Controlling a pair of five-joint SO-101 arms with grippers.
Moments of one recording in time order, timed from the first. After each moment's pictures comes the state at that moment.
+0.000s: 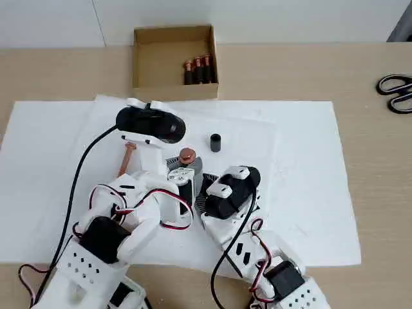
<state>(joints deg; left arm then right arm) 28.5 -56.1 45.8 60.0 26.8 -37.6 -101.5 95.9 28.6 -3.0</state>
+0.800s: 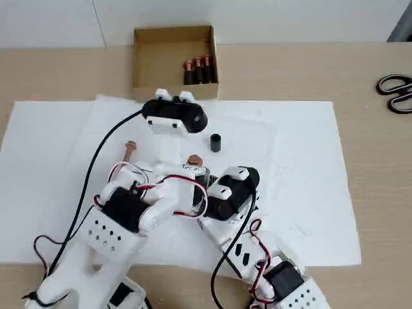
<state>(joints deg) 28.9 -40.7 36.1 69.3 26.6 -38.7 -101.5 95.9 27.3 -3.2</state>
